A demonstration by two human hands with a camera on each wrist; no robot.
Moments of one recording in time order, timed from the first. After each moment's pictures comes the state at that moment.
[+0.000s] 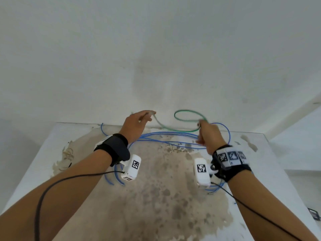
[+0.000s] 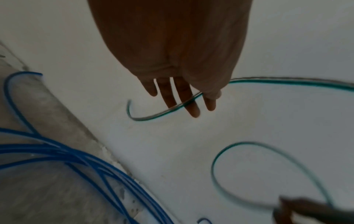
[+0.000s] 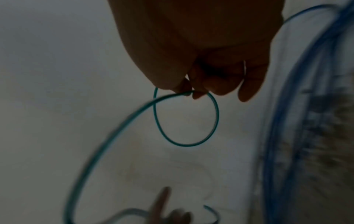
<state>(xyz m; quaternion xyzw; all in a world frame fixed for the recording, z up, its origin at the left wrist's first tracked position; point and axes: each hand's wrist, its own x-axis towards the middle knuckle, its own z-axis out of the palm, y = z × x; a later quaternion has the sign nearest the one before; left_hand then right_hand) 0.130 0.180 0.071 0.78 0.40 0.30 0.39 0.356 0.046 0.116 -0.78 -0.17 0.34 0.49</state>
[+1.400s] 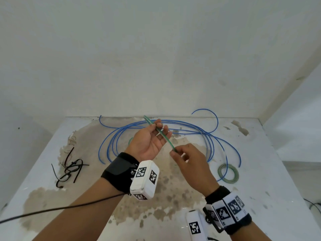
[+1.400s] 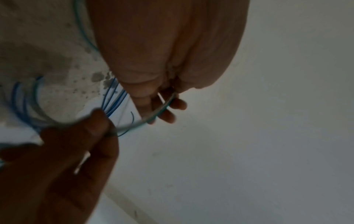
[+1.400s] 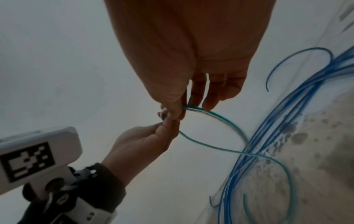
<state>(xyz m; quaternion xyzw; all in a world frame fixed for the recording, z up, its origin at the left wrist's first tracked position) 0.229 -0.037 0.135 0.16 0.35 0.36 0.85 0.350 -0.162 0.099 -0.69 -0.52 0.26 0.42</state>
